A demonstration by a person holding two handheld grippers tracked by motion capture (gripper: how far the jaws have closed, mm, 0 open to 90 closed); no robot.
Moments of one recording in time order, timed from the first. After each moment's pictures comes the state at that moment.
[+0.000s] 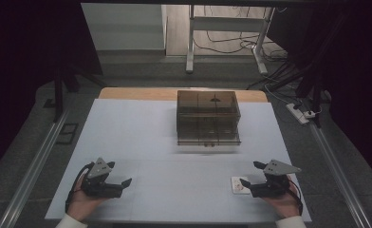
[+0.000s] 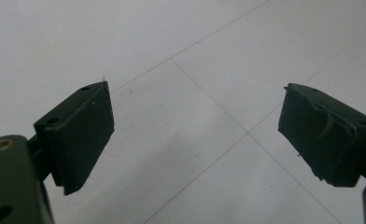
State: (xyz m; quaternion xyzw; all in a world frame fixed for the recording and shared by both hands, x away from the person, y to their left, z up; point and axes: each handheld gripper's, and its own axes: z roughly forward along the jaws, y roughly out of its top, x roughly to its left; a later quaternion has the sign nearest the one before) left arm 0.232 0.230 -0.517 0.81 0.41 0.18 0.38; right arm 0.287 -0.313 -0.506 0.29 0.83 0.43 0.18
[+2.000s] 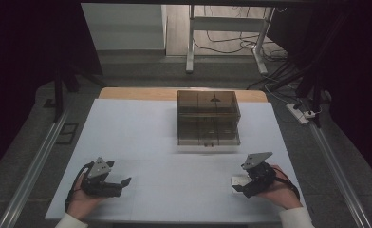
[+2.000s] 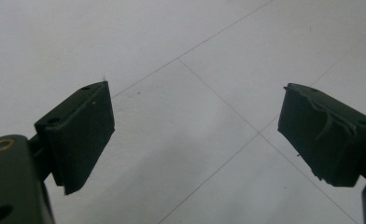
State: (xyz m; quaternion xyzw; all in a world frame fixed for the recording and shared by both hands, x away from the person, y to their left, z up) left arm 0.236 0.233 -0.521 0.81 0.41 0.18 0.37; right arm 0.308 -0.271 -0.488 0.21 0.94 0.27 0.09
